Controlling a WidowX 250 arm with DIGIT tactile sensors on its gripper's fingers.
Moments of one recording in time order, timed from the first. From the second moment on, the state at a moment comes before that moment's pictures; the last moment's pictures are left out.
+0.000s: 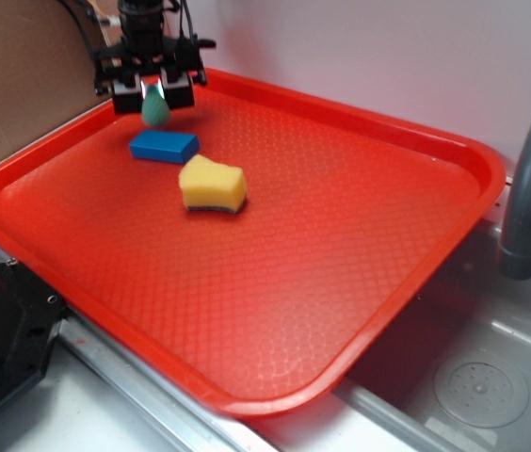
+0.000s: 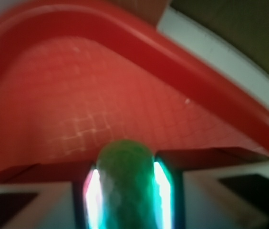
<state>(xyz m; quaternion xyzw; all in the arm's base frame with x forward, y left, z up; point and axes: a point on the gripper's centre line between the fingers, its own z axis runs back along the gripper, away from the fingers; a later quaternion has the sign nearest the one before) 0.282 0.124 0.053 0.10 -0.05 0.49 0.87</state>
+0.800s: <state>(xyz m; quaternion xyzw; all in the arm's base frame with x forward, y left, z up) 0.232 0.020 0.160 -0.02 -0.01 0.15 0.99</state>
